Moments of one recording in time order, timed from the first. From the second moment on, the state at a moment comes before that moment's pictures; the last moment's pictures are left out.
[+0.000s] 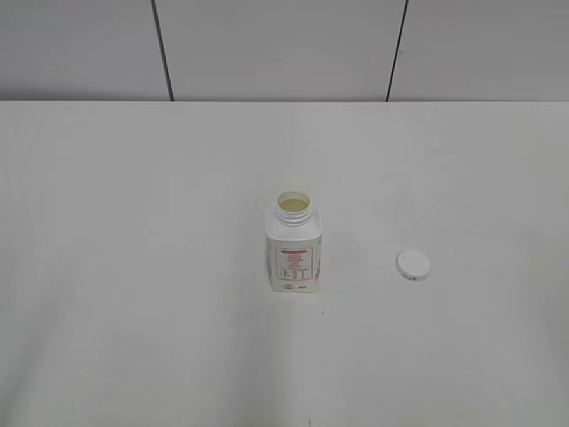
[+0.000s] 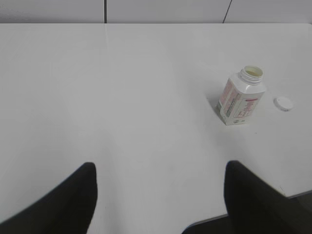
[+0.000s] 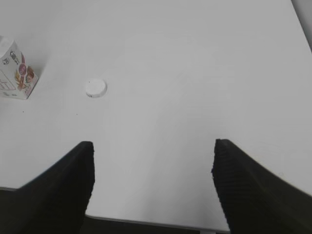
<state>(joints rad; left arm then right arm) -0.11 -0.01 -0.52 -0.14 1.05 0.01 0.35 0.01 -0.52 -0.14 1.11 0.10</state>
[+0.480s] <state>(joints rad) -0.11 -0.01 -0.52 -0.14 1.05 0.01 0.35 -0.01 -0.52 -0.17 1.10 0.08</state>
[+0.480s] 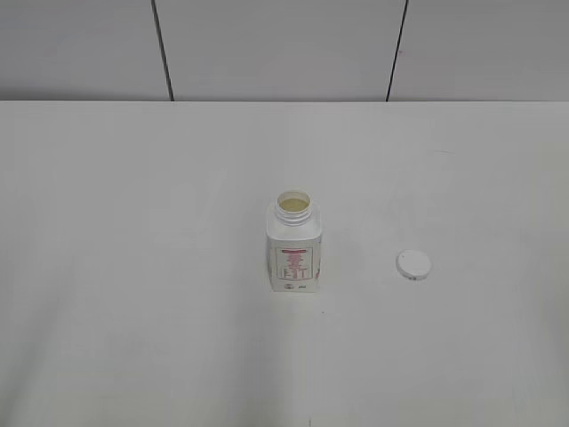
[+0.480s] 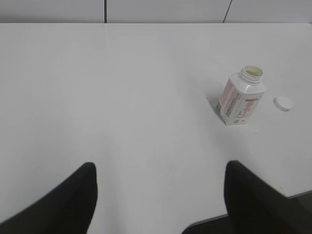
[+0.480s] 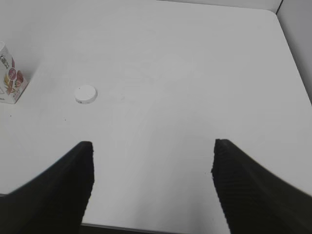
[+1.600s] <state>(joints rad) -0.11 -0.01 -0.52 -0.14 1.05 0.01 0.23 -0.01 -0.52 -0.17 1.09 0.08</state>
